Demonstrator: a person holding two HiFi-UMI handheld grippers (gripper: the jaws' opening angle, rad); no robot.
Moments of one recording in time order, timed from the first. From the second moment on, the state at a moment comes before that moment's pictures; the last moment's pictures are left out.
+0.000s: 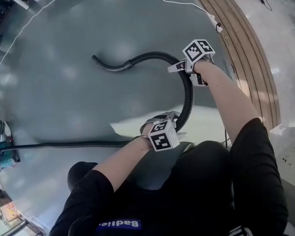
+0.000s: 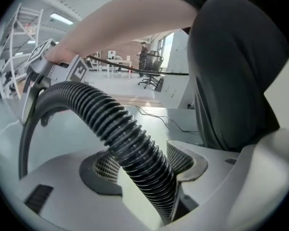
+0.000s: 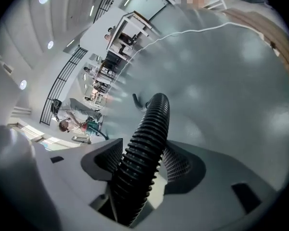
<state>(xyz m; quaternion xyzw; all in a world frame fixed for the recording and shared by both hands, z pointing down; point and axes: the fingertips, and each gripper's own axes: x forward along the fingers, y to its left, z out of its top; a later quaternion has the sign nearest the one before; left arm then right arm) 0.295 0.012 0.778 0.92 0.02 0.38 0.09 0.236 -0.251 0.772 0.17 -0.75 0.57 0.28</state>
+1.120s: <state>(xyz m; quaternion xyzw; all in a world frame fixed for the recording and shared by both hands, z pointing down) 0.261 -0.014 0.823 0.91 -0.08 0.38 0.18 0.562 -0.127 0.920 0.56 -0.60 0.56 -0.07</state>
